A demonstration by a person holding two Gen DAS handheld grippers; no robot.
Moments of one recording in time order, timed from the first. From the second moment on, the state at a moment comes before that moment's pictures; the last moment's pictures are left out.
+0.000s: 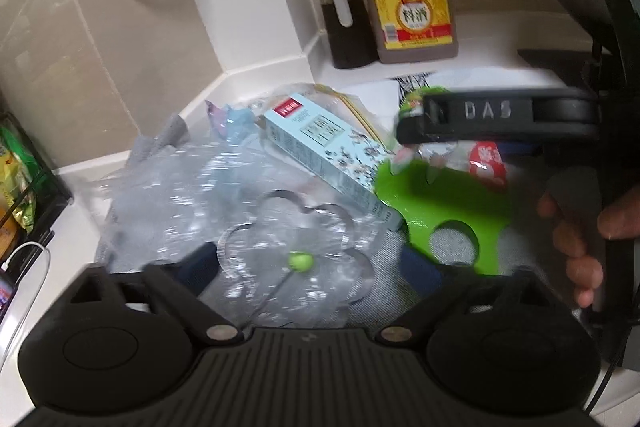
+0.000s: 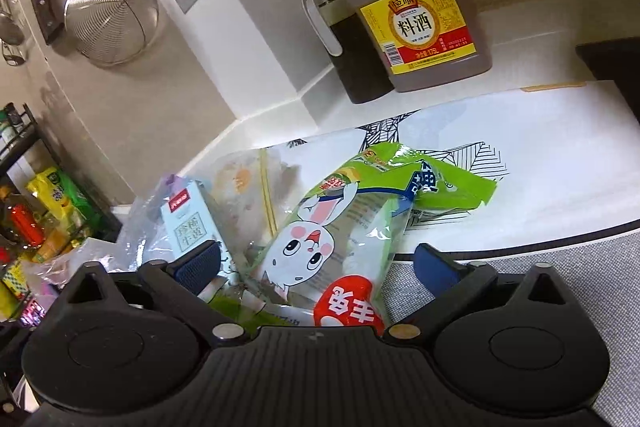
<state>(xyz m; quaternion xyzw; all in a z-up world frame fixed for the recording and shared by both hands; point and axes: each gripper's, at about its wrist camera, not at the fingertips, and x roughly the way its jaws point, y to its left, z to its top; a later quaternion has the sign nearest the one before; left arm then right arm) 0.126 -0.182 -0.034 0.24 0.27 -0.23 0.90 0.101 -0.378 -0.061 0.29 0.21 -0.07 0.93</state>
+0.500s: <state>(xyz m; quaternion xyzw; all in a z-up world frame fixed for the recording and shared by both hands) 0.111 -0.135 -0.016 0.18 0.27 -0.23 0.92 0.100 -0.384 -0.068 0.31 0.22 -0.06 0.92</state>
